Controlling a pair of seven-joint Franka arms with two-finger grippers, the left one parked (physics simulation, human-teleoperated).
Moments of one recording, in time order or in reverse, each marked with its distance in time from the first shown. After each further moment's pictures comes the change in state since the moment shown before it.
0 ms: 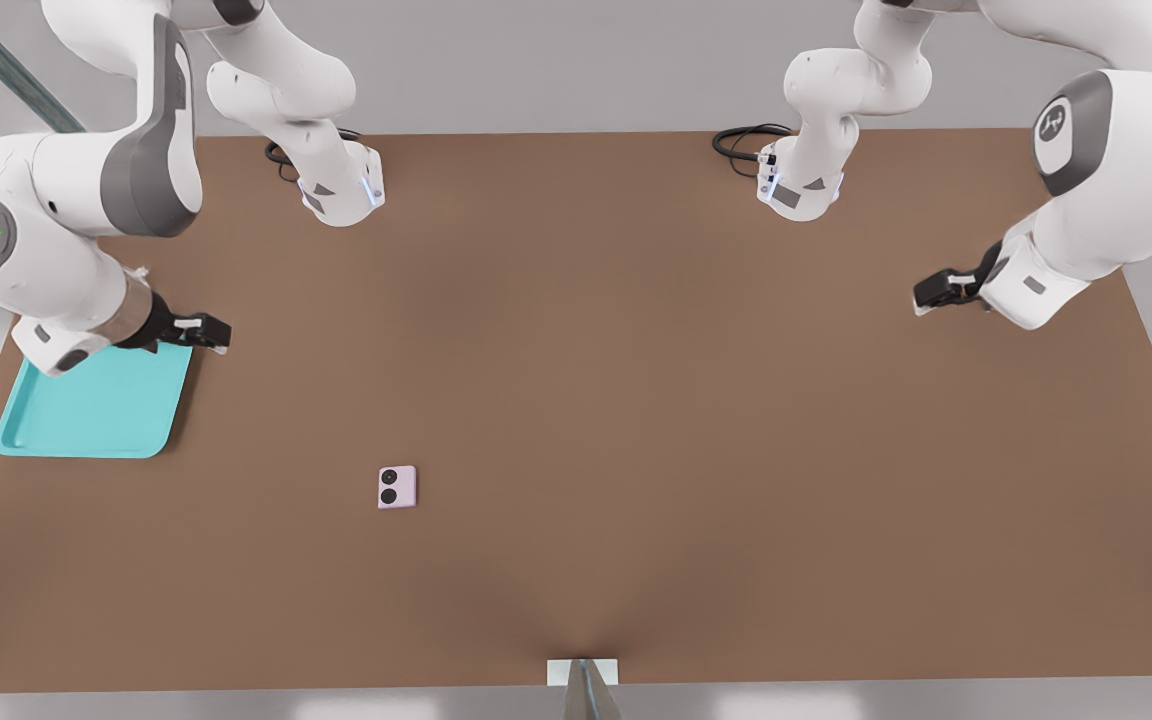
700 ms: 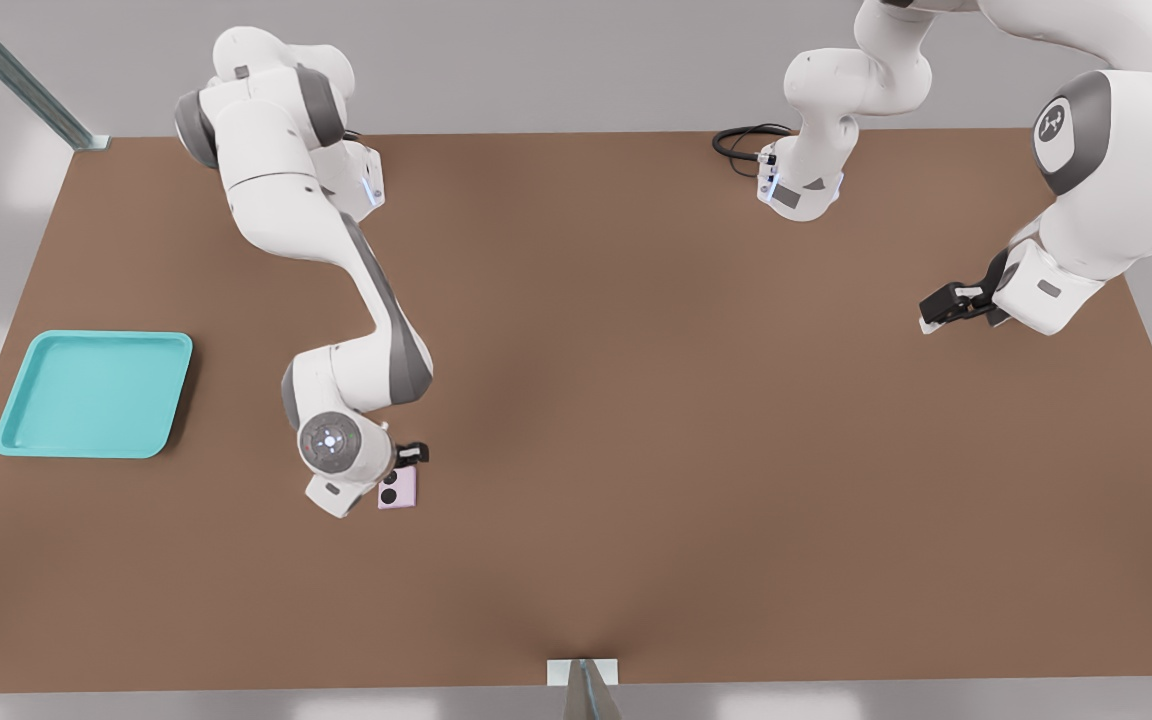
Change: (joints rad) arm 0.345 0.567 -0.102 0.158 0.079 0.355 0.072
